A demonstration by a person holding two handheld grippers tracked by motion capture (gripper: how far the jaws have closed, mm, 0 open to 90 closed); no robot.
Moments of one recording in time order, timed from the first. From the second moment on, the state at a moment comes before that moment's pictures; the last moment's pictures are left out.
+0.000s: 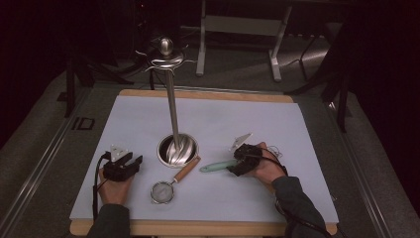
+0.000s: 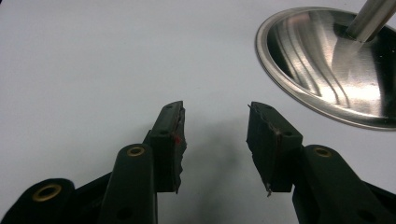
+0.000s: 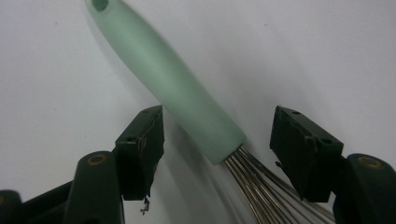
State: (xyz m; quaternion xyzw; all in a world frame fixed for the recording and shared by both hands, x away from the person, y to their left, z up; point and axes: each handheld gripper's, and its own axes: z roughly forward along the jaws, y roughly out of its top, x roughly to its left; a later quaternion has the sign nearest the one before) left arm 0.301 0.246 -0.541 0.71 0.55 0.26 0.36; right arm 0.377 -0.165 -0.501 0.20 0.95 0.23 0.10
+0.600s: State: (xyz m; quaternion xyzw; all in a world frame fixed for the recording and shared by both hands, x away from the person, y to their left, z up) left arm 0.301 0.246 -0.541 0.71 0.55 0.26 0.36; right arm 0.399 -0.164 -0.506 0.19 0.96 0.20 0.10
